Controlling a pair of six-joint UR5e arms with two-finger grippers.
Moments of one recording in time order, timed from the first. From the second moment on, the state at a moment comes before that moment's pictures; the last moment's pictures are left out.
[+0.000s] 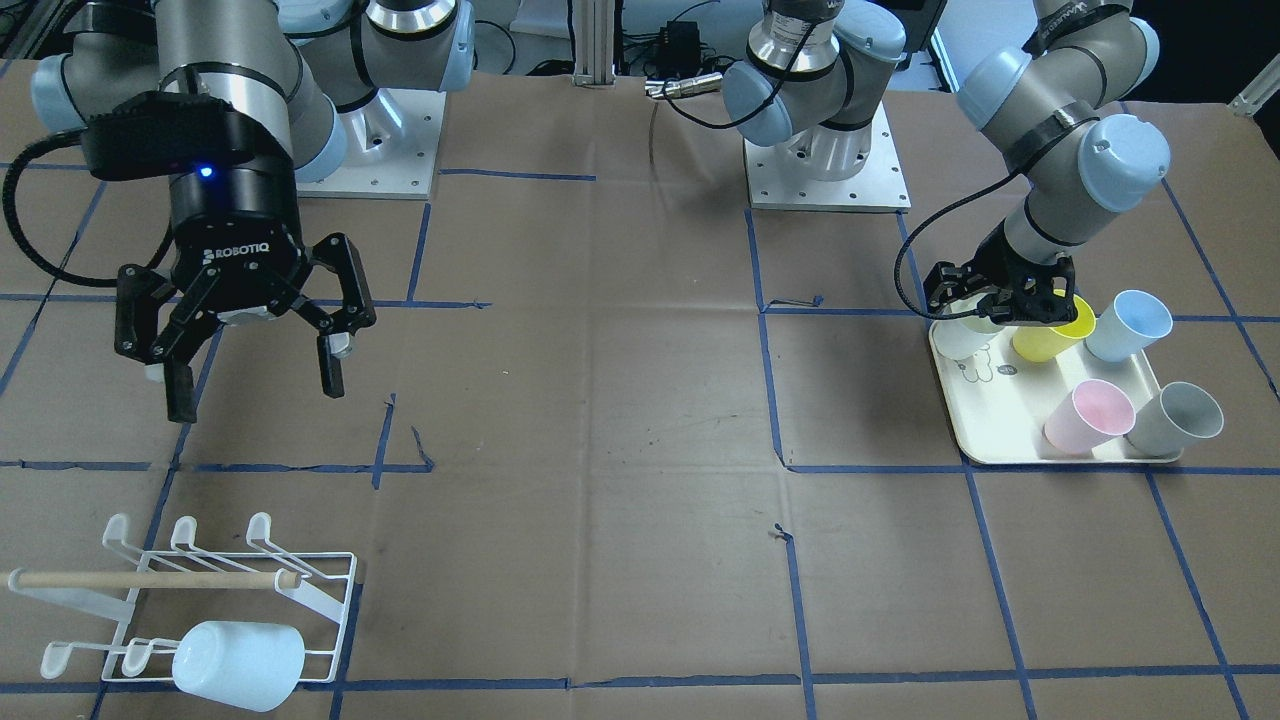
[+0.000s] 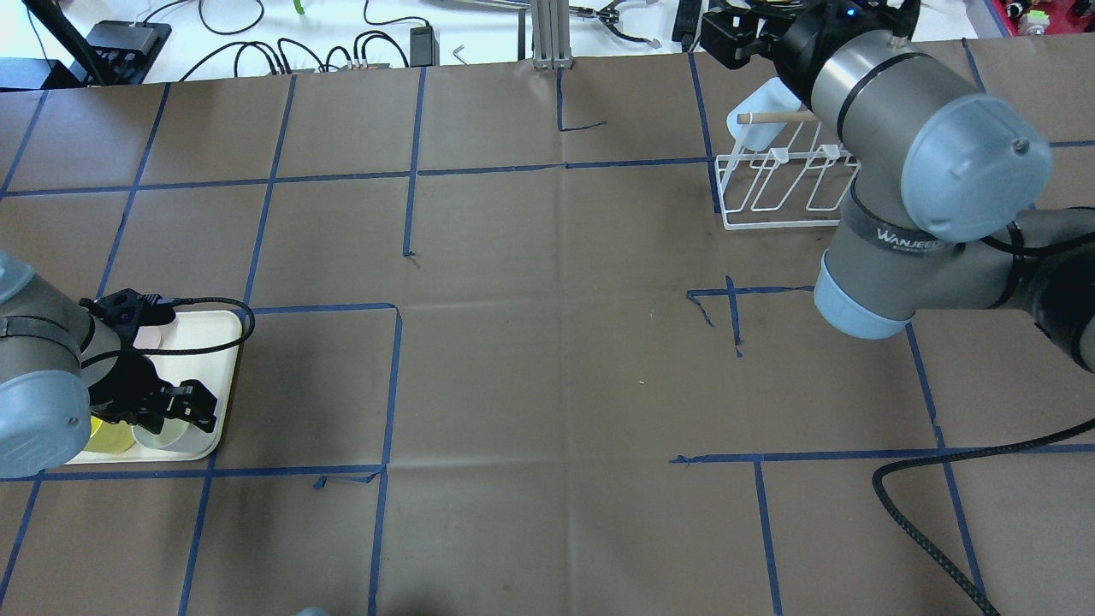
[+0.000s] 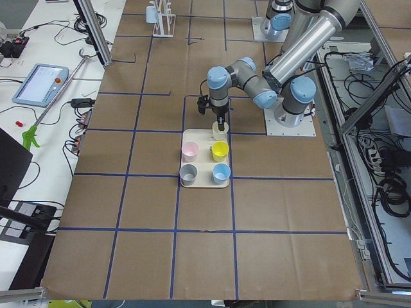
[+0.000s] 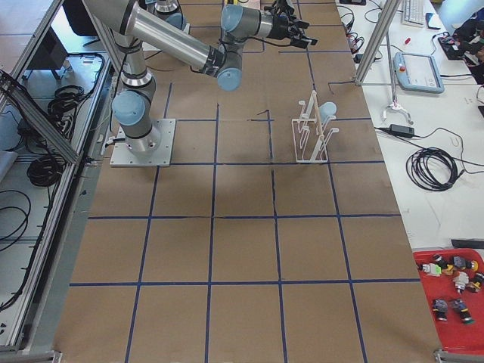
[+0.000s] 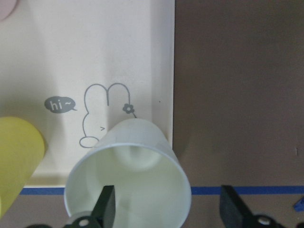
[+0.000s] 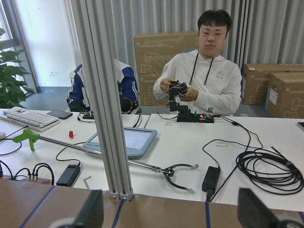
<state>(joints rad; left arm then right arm) -0.98 -1.53 -2.27 -1.03 1.64 0.58 1.56 -1.46 2.03 -3.40 -1.34 0.04</state>
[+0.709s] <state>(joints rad) -0.98 -1.50 -2.22 -1.07 1.65 0.58 1.71 -1.47 2.10 -3.44 -1.44 0.67</state>
